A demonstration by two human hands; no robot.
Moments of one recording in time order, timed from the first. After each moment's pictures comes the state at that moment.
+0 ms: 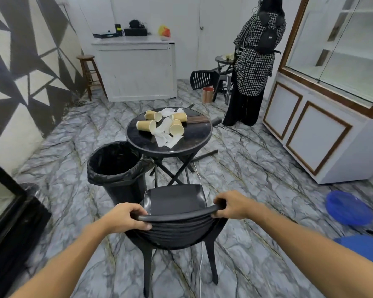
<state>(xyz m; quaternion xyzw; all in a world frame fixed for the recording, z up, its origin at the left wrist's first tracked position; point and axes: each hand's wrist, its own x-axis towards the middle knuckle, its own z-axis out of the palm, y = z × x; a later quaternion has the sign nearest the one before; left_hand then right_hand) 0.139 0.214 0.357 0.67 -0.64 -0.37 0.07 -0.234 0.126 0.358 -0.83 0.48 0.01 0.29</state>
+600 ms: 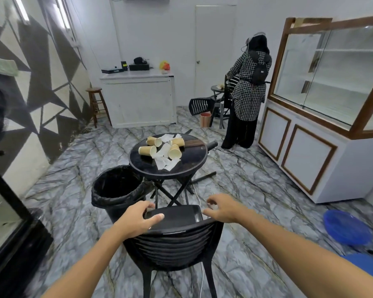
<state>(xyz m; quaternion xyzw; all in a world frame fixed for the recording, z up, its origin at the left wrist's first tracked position) 0.074 0.244 0.442 0.68 -0.66 -0.26 0.17 -0.234 0.165 0.441 -0.83 0.51 -0.07 0.24</state>
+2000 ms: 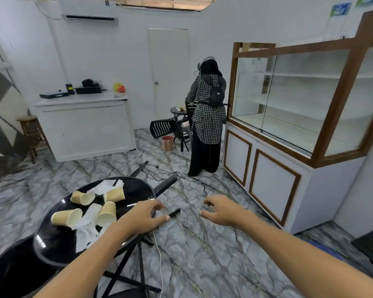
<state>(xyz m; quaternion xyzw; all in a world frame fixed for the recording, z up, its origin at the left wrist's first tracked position) -0.158 -0.164 0.507 0.58 -0.78 -0.20 0.11 -0.445 -0.173 0.499 -0.81 0.56 -0.09 0.15</state>
